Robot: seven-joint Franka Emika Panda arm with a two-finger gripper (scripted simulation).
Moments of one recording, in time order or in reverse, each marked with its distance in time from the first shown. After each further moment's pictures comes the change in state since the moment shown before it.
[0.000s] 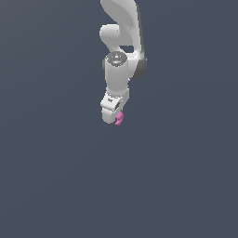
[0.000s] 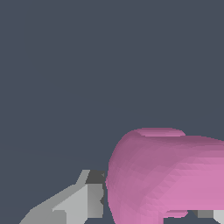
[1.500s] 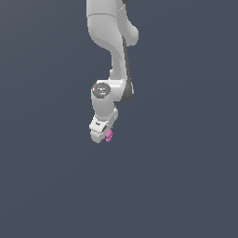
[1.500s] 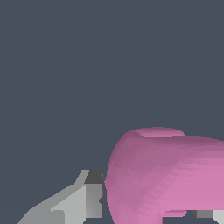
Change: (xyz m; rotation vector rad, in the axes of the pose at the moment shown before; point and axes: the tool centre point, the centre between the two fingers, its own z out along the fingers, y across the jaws) arm -0.027 0.069 0.093 0.001 0.001 -0.001
